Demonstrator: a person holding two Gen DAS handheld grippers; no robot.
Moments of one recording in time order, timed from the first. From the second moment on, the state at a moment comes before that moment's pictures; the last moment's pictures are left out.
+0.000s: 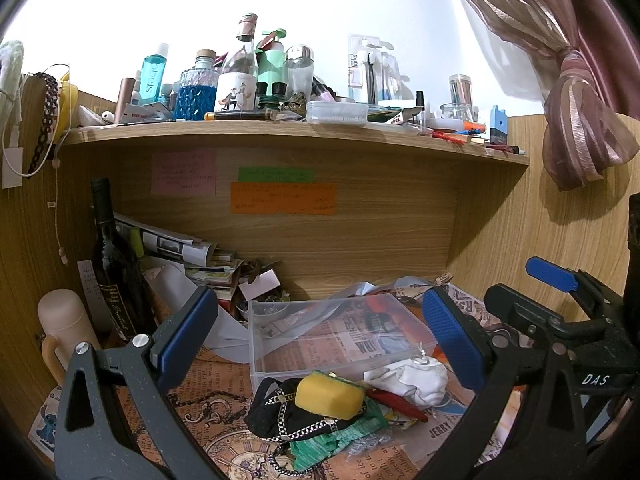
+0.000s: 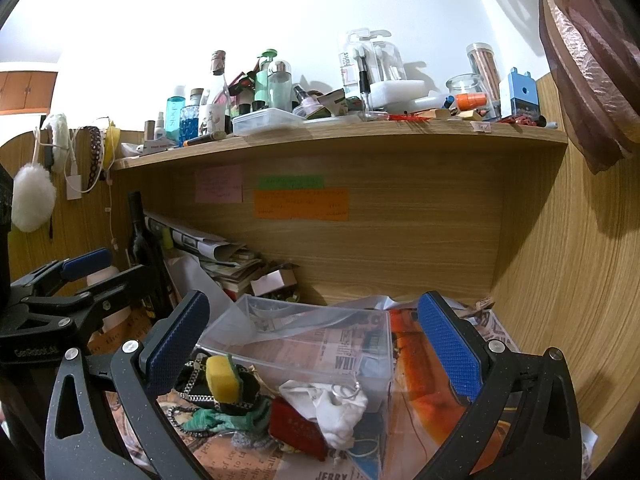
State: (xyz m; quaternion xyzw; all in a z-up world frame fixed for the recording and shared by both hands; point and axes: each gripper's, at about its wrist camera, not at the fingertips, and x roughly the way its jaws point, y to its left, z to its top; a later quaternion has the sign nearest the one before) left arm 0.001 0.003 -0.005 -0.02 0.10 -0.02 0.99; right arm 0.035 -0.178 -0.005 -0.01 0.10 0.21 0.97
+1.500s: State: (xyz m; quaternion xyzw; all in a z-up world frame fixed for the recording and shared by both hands) left arm 0.090 0.004 -0.117 -0.07 0.31 -0.08 0.94; right arm 0.125 -0.183 -0.117 -0.02 0.33 0.22 0.92
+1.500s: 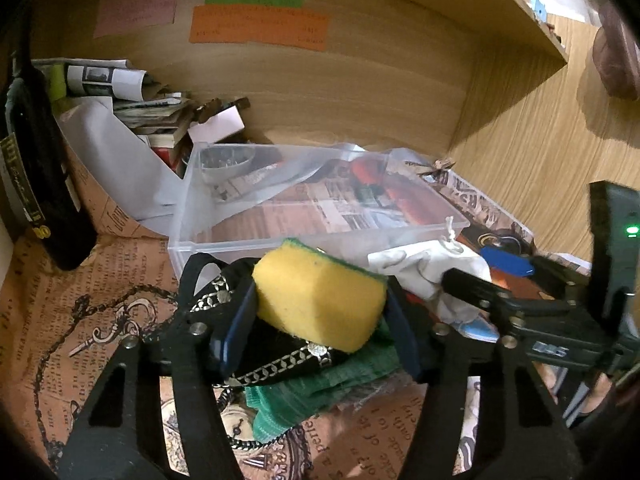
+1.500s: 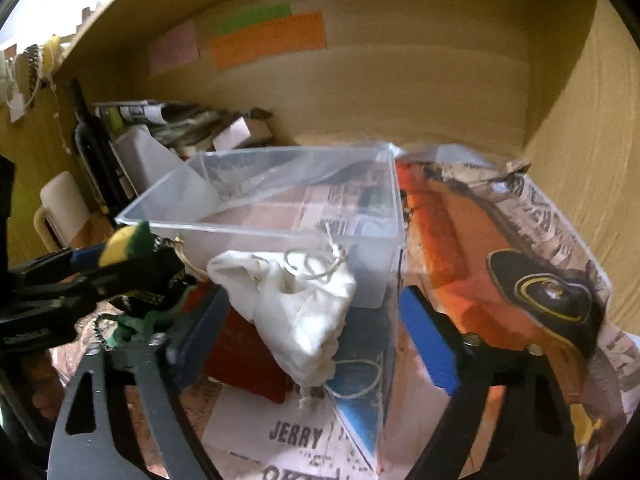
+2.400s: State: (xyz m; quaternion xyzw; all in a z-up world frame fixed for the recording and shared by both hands) left arm 0.121 0.032 -0.056 -0.04 0.26 -0.04 0.96; right arm 0.118 -0.189 -0.043 0.01 0.22 0.26 0.94
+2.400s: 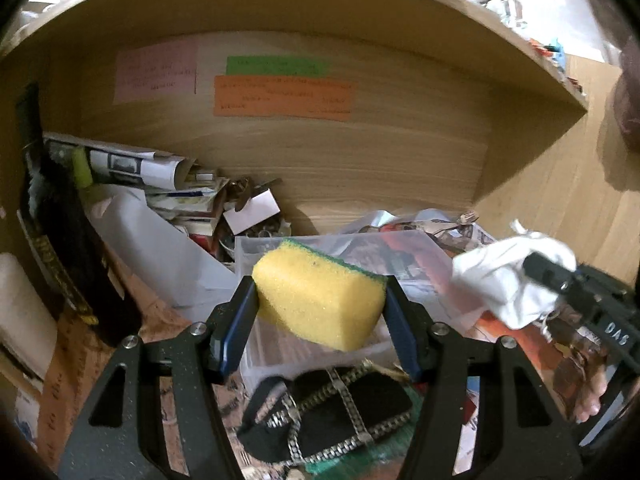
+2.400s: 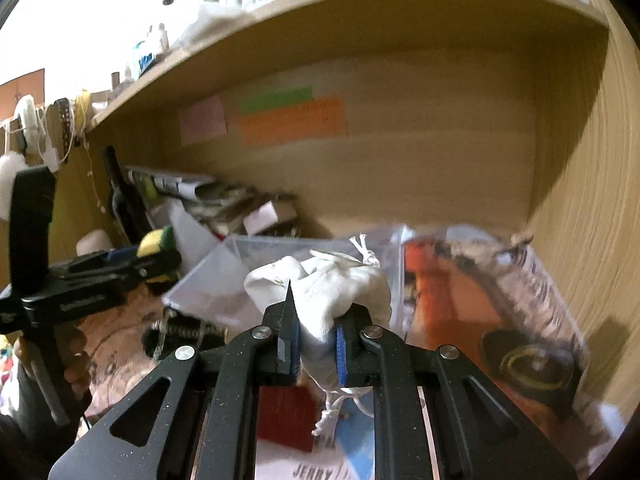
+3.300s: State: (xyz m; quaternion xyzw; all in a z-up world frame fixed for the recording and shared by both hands) left arm 0.226 0.036 -0.111 -0.01 0.42 -0.03 0.91; right arm 0.228 -0.124 -0.111 -0.07 0.38 0.26 0.89
